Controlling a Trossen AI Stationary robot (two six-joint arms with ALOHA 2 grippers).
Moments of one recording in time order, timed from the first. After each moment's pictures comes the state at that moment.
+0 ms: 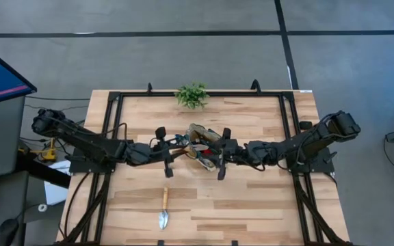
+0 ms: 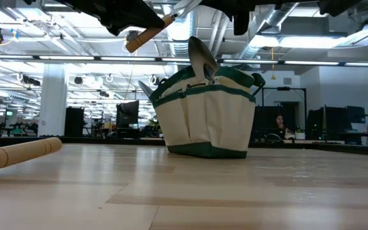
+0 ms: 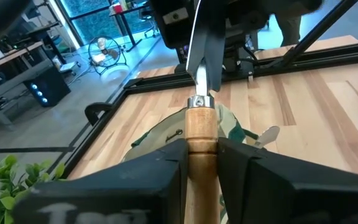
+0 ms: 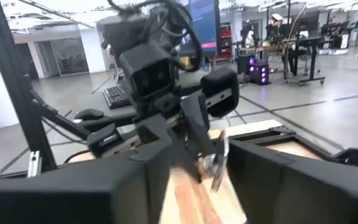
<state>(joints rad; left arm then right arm) -0.30 1.25 0.67 0.33 -0.59 0.13 0.27 1.49 0.77 0.77 0.42 0.11</state>
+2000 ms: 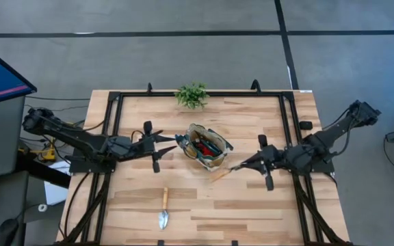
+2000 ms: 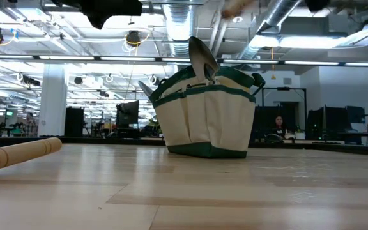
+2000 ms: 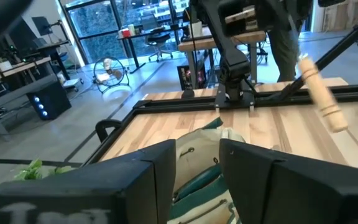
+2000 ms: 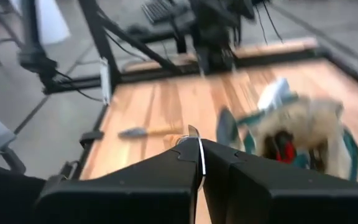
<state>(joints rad) -0.30 1.01 0.56 0.34 -0.60 0.12 0.58 0.91 0.77 -0.20 0.50 0.32</state>
